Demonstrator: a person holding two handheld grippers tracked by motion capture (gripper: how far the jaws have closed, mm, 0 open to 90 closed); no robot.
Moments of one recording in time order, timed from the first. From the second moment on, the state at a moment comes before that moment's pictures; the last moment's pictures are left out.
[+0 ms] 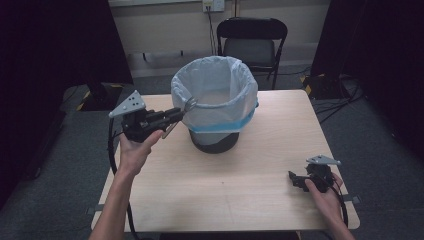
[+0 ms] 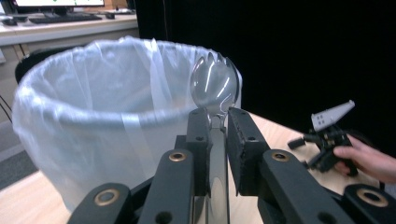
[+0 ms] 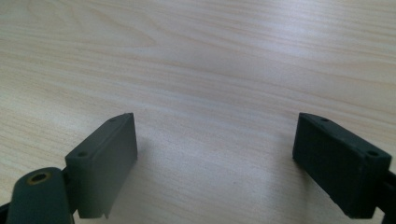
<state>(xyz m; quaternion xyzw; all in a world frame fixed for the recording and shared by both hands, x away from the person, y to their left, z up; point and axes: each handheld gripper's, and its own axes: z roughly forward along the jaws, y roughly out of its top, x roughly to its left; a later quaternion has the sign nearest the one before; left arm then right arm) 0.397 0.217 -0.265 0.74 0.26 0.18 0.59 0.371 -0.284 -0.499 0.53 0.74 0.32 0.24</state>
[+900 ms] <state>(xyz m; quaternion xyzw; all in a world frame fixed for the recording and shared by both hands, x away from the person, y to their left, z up) 0.488 0.169 -0.225 0.74 0.26 0.16 0.59 0.371 -0.284 -0.499 0.53 0.75 0.32 0.24</state>
